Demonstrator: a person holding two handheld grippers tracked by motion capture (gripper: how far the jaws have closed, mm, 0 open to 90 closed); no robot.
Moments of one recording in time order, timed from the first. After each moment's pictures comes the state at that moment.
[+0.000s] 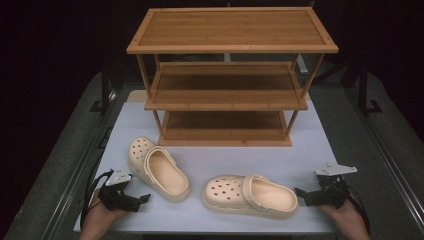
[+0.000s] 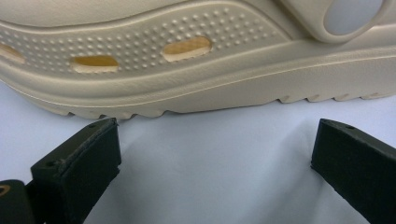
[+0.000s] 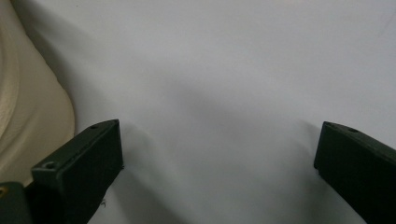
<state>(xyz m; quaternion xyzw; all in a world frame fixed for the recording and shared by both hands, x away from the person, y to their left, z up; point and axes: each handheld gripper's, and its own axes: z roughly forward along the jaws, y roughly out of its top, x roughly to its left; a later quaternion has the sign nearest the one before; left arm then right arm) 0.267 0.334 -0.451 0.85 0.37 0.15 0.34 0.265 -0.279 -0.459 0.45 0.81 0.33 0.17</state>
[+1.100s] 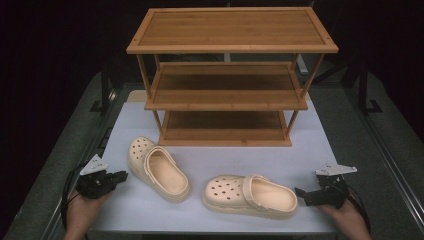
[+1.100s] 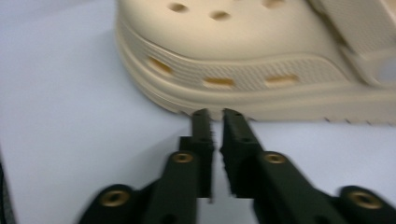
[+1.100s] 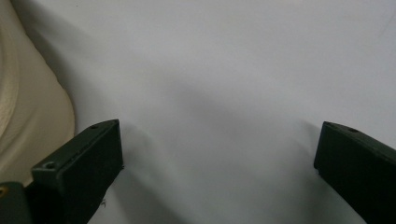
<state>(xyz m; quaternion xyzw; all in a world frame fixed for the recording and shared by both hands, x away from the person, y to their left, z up) 0.280 0.379 -0.415 0.82 0.42 0.18 0.35 0.266 -0.279 -0.459 0.45 0.81 0.33 0.17</state>
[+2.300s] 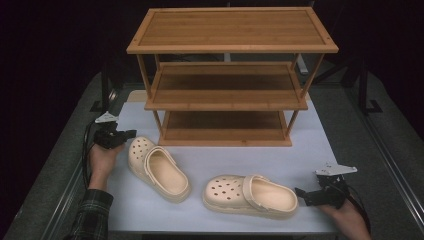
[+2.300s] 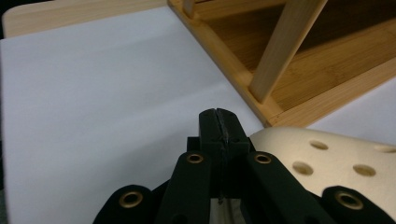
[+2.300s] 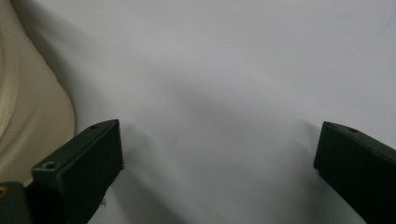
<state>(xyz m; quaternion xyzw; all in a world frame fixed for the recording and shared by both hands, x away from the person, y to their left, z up) 0.414 0.372 -0.406 0.78 0.45 0.17 0.39 0.265 -0.279 -0.459 0.45 0.81 0.33 0.17</state>
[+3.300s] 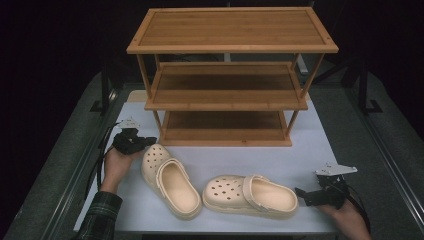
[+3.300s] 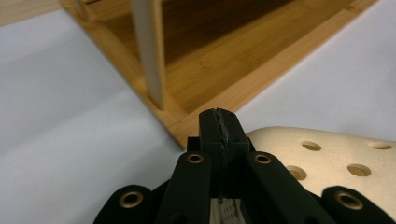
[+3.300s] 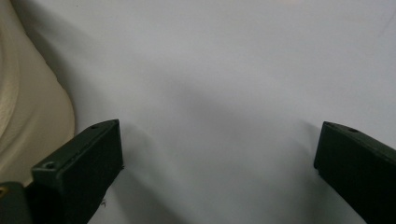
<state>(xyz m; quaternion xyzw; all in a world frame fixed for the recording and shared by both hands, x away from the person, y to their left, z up) 0.398 0.316 -0.407 0.83 0.37 0.13 0.40 0.265 -0.279 -0.459 0.45 0.81 0.33 0.17</state>
